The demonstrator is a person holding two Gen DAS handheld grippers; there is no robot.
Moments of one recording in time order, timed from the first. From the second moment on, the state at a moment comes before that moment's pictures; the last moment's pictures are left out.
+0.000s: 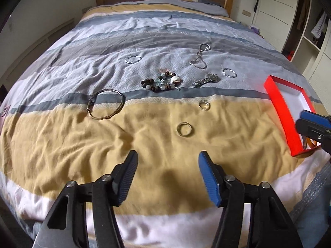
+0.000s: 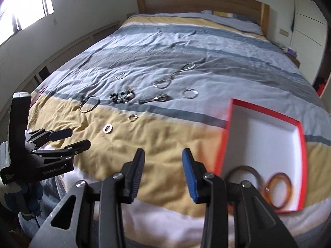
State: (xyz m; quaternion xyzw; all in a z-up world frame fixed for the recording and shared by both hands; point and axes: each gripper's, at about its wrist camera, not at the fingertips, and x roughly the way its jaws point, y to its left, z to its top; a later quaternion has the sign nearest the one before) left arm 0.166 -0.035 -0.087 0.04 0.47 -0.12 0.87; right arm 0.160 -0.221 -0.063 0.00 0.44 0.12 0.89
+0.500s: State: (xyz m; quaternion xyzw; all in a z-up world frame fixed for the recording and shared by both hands) left arm 0.222 -0.051 -0.124 0.04 0.49 -0.22 0.84; right arm 0.252 -0.167 -0.105 -0.02 0.48 0.18 0.86
